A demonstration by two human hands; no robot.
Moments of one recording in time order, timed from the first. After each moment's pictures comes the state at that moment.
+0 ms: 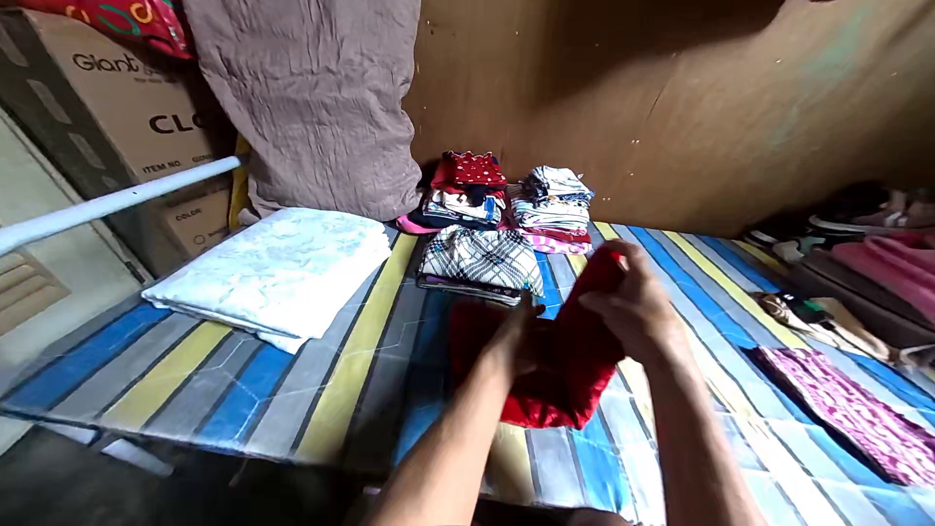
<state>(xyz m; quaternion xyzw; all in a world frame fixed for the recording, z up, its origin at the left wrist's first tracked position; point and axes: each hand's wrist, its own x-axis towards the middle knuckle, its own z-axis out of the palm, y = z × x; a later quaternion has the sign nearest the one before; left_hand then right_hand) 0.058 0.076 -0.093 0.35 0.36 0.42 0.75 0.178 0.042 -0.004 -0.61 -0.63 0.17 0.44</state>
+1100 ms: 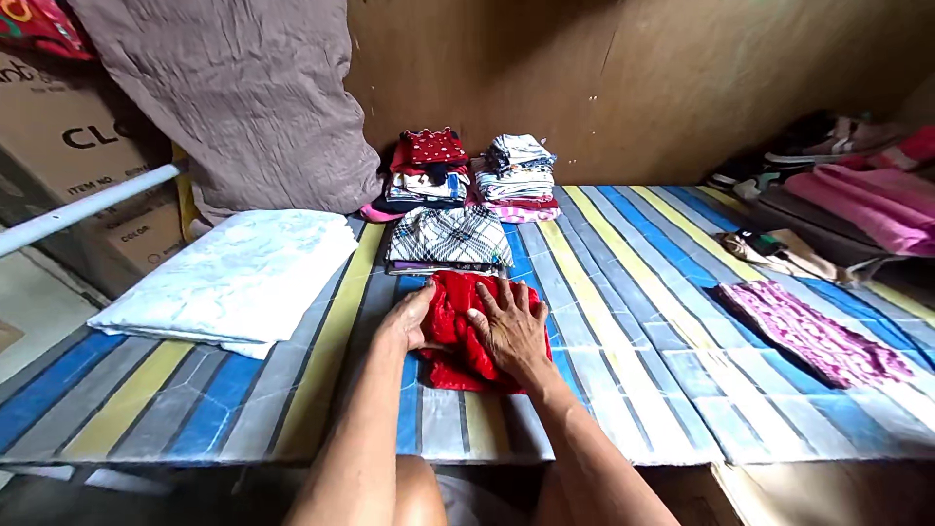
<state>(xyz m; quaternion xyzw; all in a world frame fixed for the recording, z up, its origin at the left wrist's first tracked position) -0.028 0.077 -0.095 0.32 0.56 0.38 0.66 0.139 0.054 -0.135 -0.64 -0.75 0.01 0.16</state>
